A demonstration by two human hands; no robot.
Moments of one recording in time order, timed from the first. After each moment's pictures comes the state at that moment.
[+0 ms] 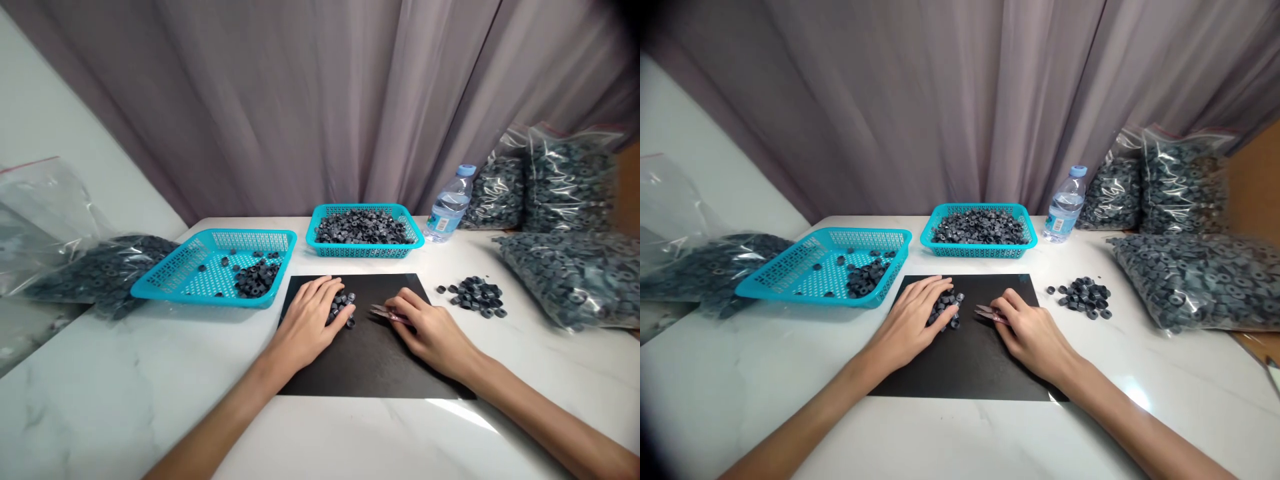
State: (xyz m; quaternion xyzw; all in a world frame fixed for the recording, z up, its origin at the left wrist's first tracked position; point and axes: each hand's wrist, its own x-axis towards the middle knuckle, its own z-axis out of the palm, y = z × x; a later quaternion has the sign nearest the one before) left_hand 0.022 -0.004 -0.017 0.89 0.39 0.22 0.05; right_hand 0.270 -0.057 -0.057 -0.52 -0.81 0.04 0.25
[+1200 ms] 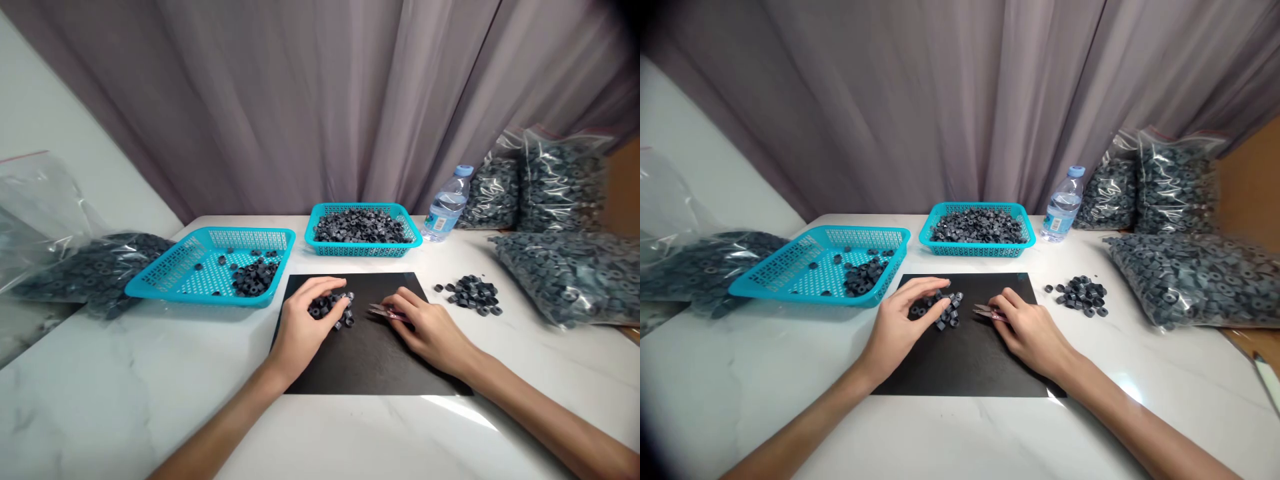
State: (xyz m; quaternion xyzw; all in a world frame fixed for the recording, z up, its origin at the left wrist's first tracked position) left_hand 0.029 -0.013 -0.010 0.72 0.40 0.44 0.35; right_hand 0.271 -0.055 -0.055 -0.53 -0.81 0.07 0.24
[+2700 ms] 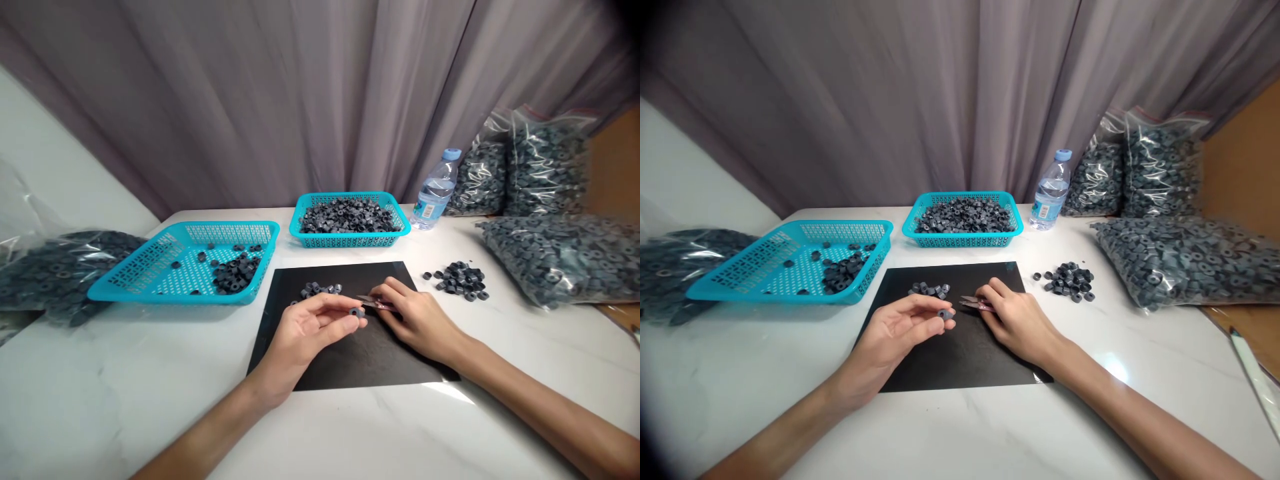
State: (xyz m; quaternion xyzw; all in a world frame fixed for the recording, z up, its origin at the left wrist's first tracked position) left_hand 0.039 -0.041 0.005 0.56 0.33 0.36 0.67; right_hand 0.273 -0.054 -0.053 -0.52 -0.81 0.06 0.26
